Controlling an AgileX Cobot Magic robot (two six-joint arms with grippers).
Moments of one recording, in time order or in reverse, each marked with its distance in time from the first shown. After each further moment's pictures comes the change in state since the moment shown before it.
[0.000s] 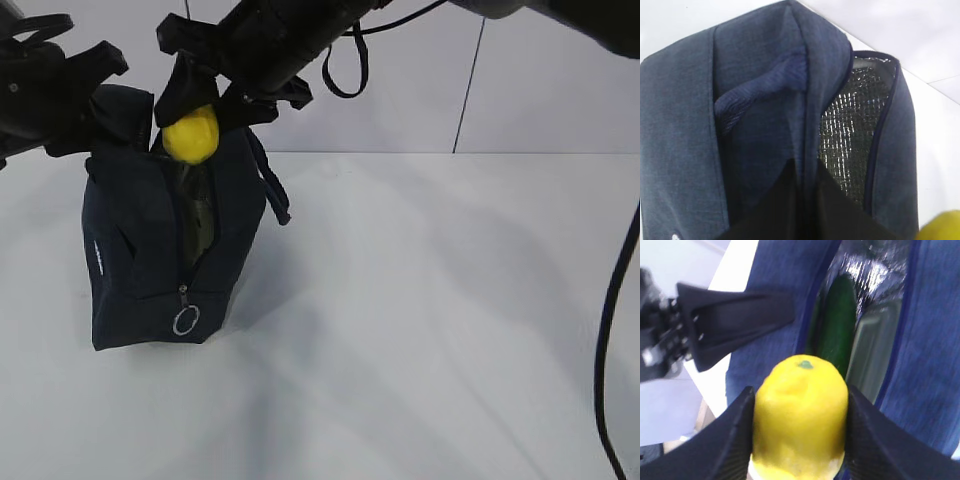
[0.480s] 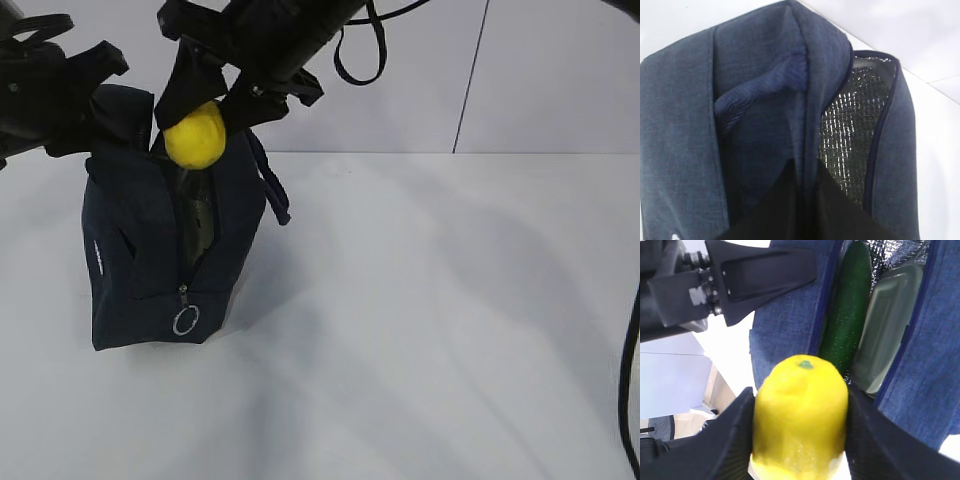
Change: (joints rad) left arm 0.000 0.000 0.000 0.000 0.002 0.000; right arm 0.000 -0.049 0.000 -0.002 0.139 0.040
